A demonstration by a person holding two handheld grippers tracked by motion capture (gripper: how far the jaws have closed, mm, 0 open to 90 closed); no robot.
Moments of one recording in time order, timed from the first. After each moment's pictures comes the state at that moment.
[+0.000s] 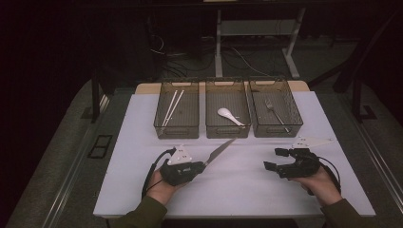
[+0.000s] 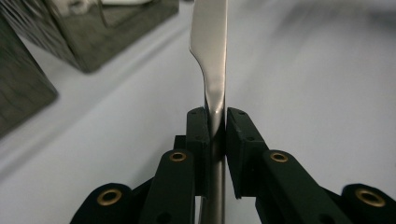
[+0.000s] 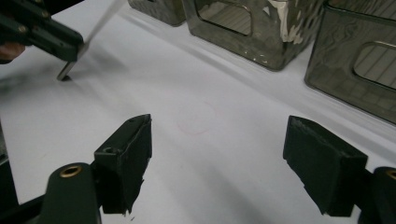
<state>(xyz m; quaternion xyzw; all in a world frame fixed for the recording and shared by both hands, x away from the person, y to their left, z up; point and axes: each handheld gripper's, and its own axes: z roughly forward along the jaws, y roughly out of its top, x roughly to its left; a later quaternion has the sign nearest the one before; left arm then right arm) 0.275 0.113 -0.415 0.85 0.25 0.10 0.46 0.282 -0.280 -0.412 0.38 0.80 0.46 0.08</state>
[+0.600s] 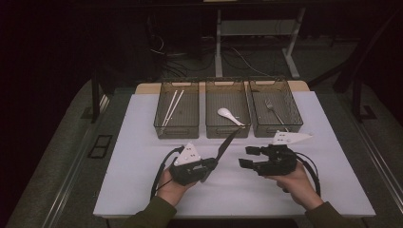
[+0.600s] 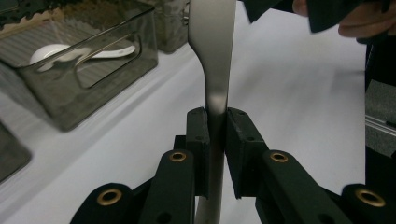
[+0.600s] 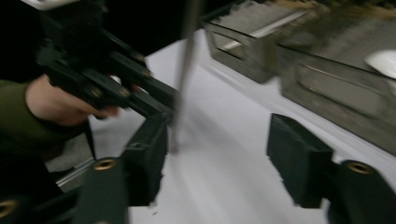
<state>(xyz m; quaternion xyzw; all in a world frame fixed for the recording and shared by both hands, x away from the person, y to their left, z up) 0.269 0.076 -0.403 0.83 0.23 0.11 0.49 0.280 -0.210 -0.382 0.31 0.78 0.54 0.01</state>
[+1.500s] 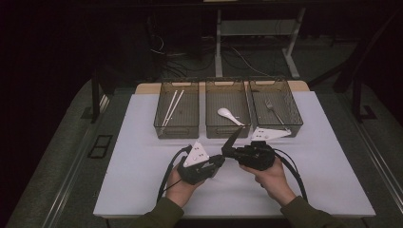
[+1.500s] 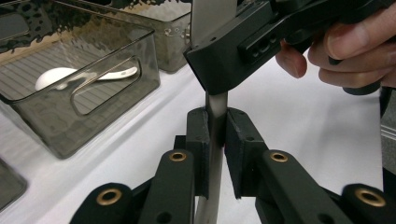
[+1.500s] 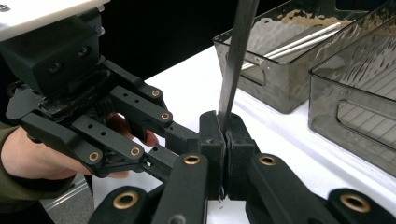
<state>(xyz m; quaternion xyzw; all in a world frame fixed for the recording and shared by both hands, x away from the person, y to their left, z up) 0.268 0.063 -0.402 0.82 0.23 0.13 0.51 0.293 -0.166 -0.385 0.31 0.77 0.56 0.02</state>
